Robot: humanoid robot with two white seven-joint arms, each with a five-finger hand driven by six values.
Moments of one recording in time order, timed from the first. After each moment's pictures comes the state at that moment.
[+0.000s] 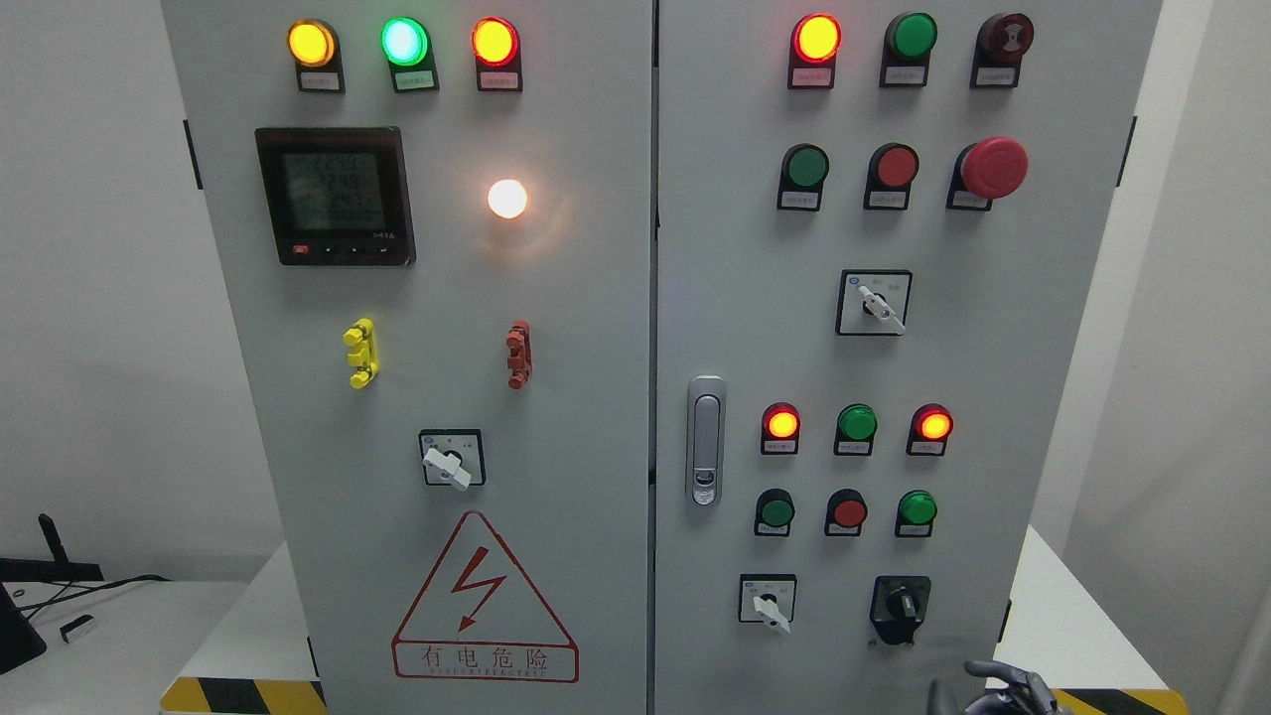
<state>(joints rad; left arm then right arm) -0.04 -0.09 0.08 0.06 0.00 -0.16 0.06 -0.04 0.11 -0.07 -1.84 0.23 0.17 -0.24</state>
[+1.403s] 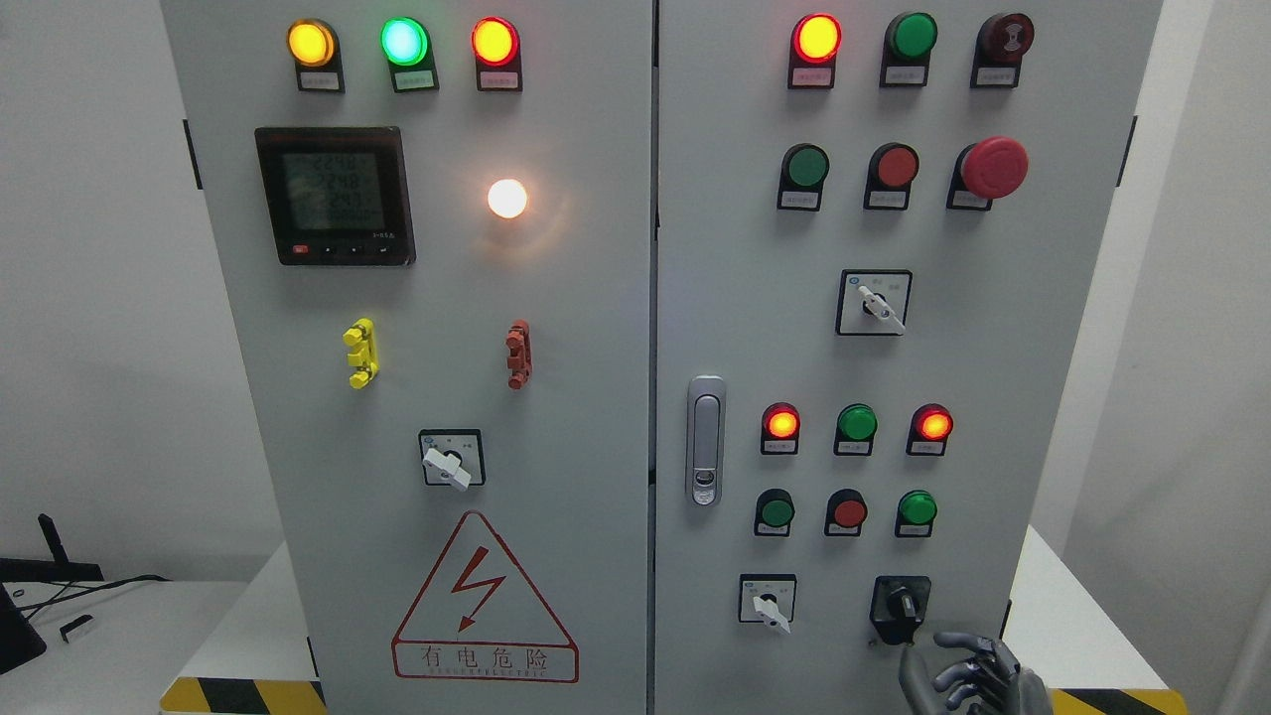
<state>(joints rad) -0.04 -0.09 0.08 0.06 0.00 -0.16 0.06 -0.14 0.10 -0.06 -1.75 0.23 0.25 -0.24</state>
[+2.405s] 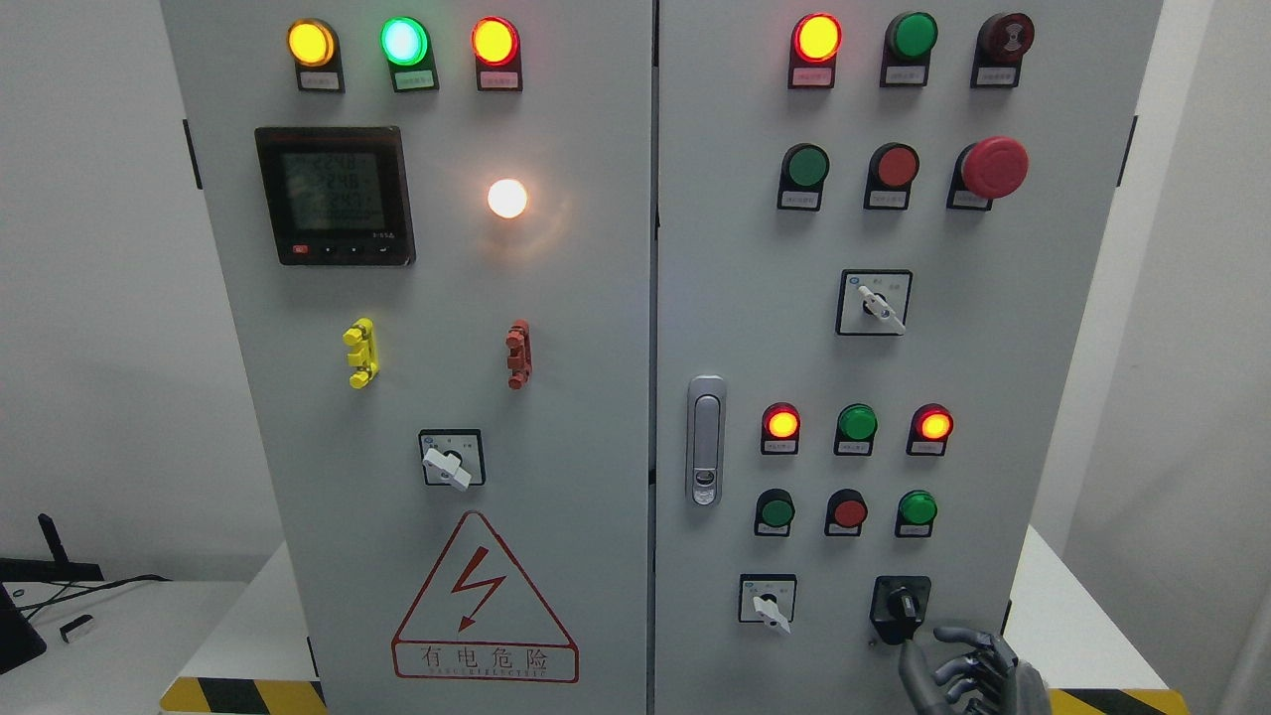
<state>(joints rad) -0.04 -0.09 0.08 0.06 0.00 -0.16 0.06 -0.16 0.10 -0.06 -1.72 0.23 0.25 -0.24</state>
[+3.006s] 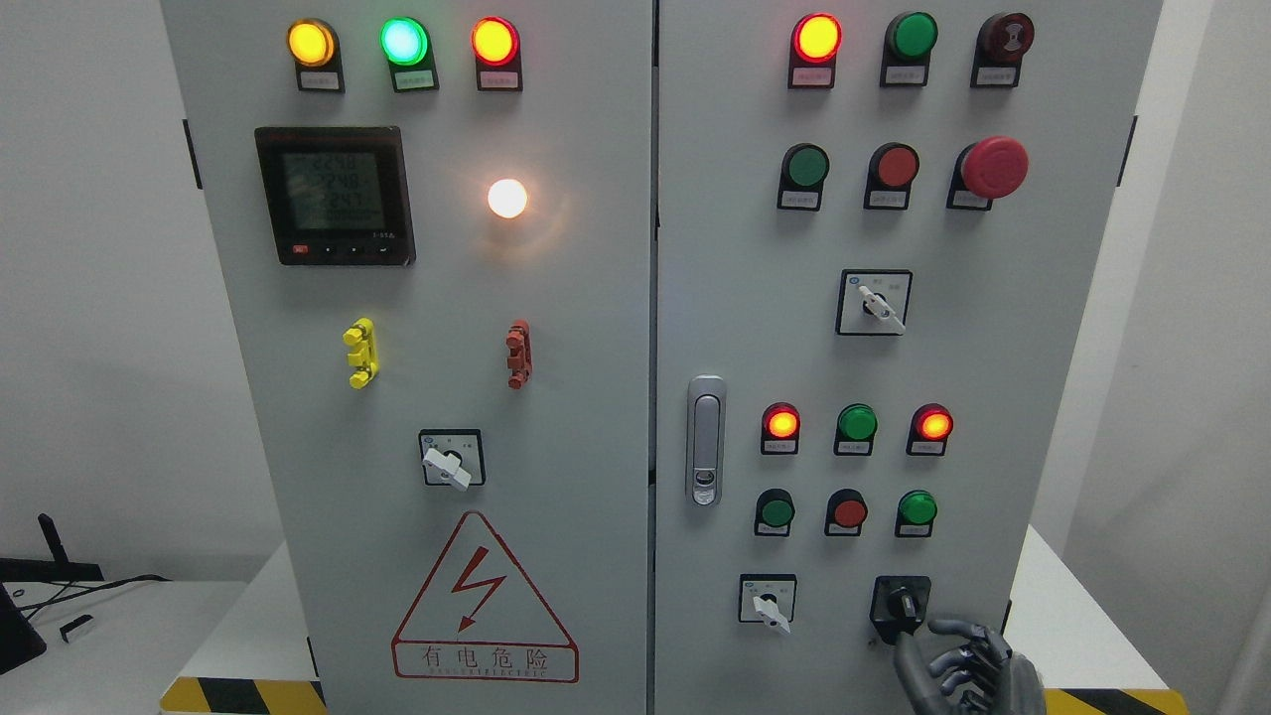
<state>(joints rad) -0.04 -0.09 0.08 0.06 0.00 -0.16 0.06 -0.18 0.10 -0.05 -1.71 0.23 0.26 -0.24</state>
